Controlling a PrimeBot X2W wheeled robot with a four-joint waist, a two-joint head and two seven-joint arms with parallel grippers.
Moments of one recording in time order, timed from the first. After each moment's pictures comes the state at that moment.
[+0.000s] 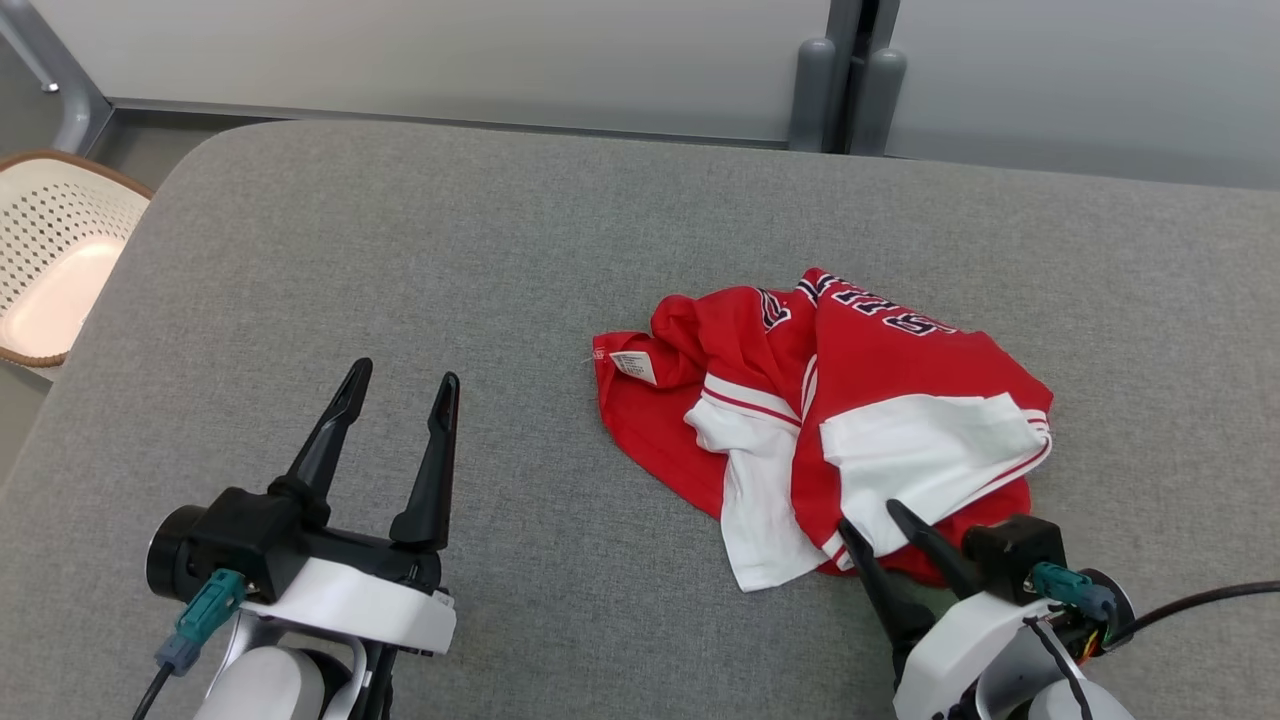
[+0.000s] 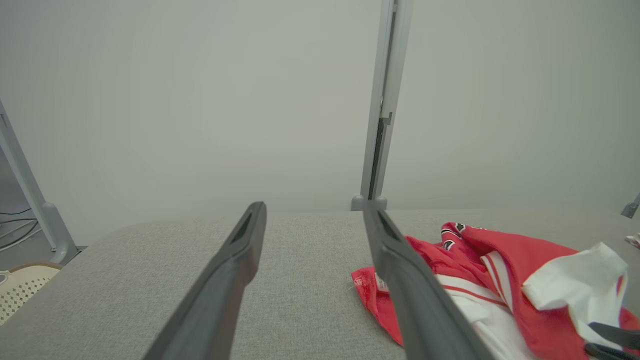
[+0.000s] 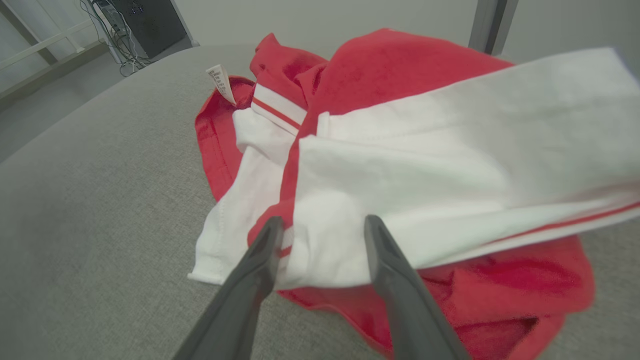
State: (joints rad) left arm -0.15 0.27 -0.34 -0.03 -0.41 0.09 -0.19; right arm -0.14 -0.19 0.40 0.26 0.31 0.13 0.06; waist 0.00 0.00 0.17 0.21
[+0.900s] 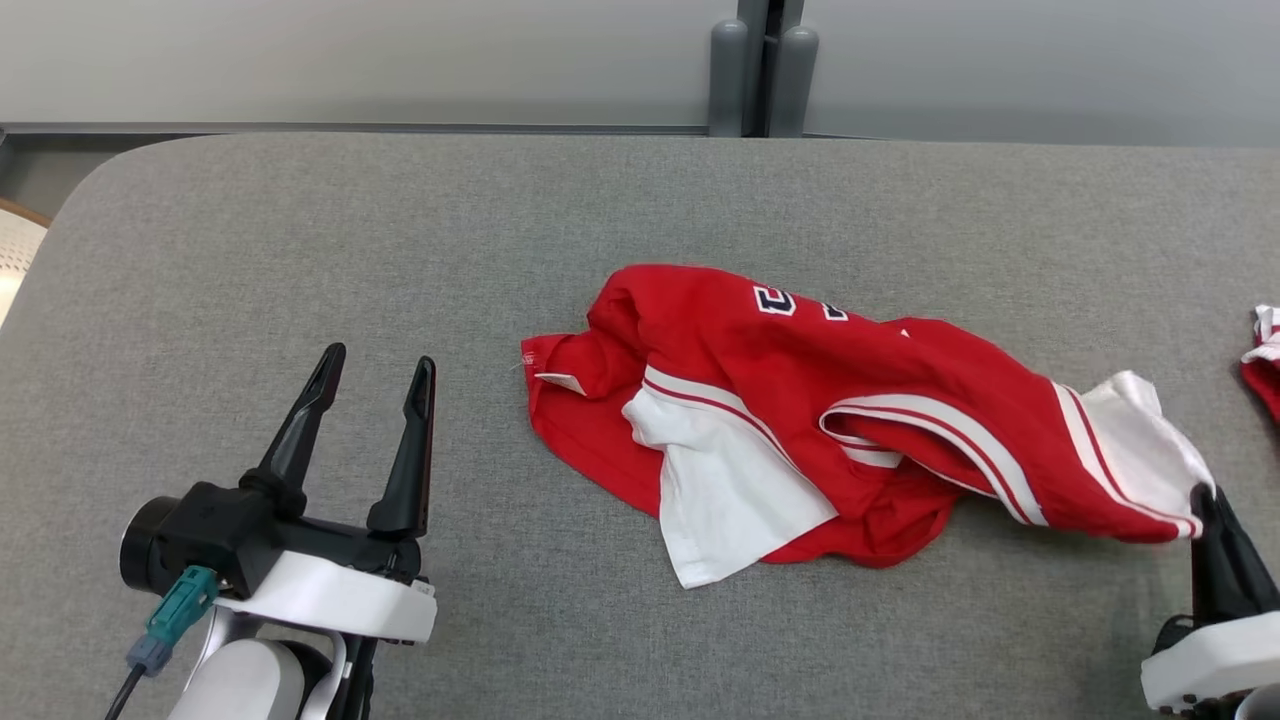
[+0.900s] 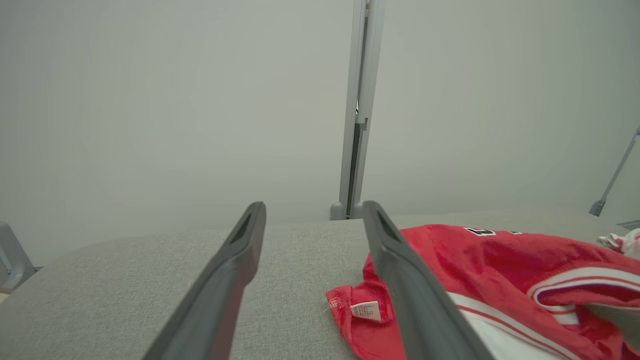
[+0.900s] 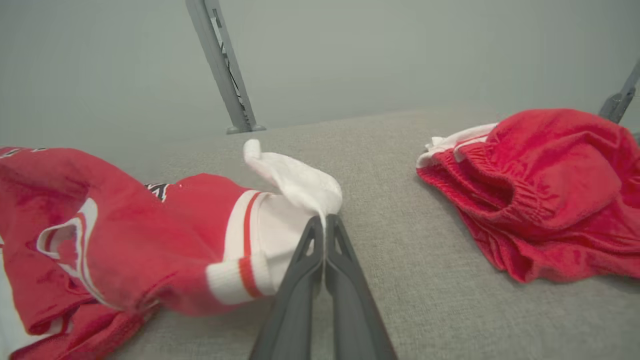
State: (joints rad) left arm -0.16 0.29 -0.33 -0.04 -0.42 0.10 -0.21; right arm 0.00 -0.14 -0.16 0.11 0.26 0.13 -0.02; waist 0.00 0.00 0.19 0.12
